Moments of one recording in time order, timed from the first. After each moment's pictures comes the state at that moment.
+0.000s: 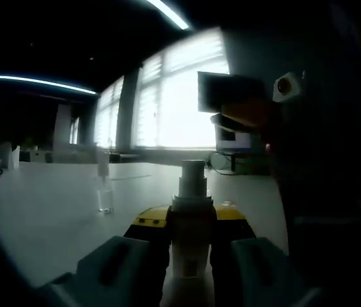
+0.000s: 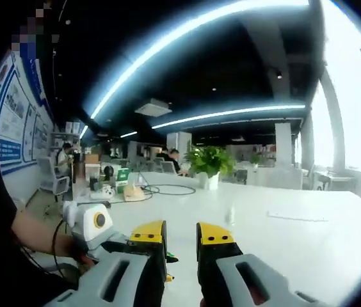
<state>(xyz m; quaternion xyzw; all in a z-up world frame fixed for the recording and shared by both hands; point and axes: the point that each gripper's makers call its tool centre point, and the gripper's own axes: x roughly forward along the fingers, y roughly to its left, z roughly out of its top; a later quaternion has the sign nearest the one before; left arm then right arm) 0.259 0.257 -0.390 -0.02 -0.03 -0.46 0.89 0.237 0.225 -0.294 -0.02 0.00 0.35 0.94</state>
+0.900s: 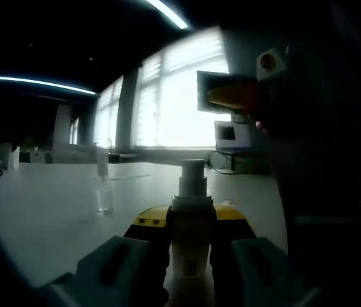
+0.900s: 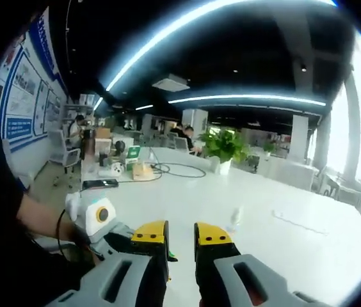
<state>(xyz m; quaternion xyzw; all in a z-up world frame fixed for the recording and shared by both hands) 0.257 0.257 -0.390 -0.02 -0.03 -0.46 0.89 0.244 0.242 -0.286 -0.11 0.06 0.39 0.91</state>
